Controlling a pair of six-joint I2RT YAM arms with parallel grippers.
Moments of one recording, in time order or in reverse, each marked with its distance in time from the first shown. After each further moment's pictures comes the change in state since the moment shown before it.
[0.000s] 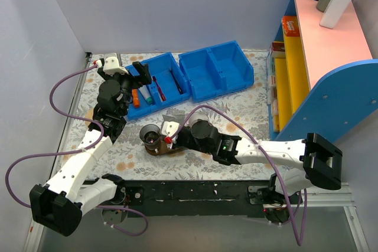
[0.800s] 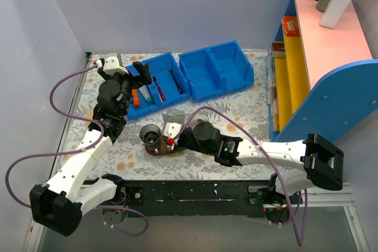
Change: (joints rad) left arm 0.000 0.000 -0.001 0.004 0.005 0.000; right arm 0.000 -0.010 -0.036 0.048 -0.002 0.000
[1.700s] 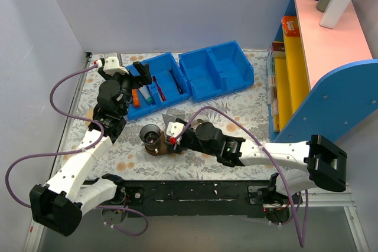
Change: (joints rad) left arm 0.000 0.000 0.000 0.002 0.009 0.000; right arm 0.000 -0.033 -0.024 -0.026 0.000 0.024
